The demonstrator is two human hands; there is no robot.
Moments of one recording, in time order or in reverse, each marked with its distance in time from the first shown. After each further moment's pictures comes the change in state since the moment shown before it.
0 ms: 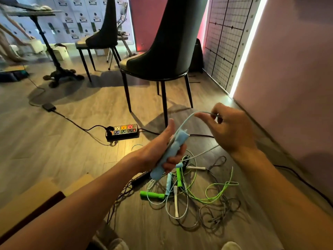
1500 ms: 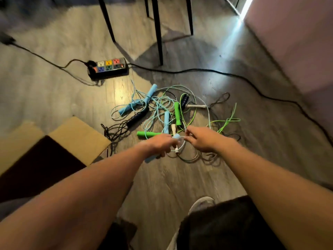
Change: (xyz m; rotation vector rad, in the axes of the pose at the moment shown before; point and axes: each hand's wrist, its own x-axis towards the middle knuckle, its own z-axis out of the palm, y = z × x) left_hand 0.054 -0.216 -0.017 0.447 0.156 -0.516; right_hand -0.185 0.058 0.151 -0.056 -1.204 0.316
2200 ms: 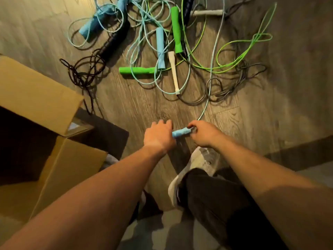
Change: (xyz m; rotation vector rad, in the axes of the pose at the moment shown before) left_hand 0.056 -0.113 0.095 0.608 -0.032 -0.073; right_hand 0.003 0.024 0.158 0.319 -0.399 0.448
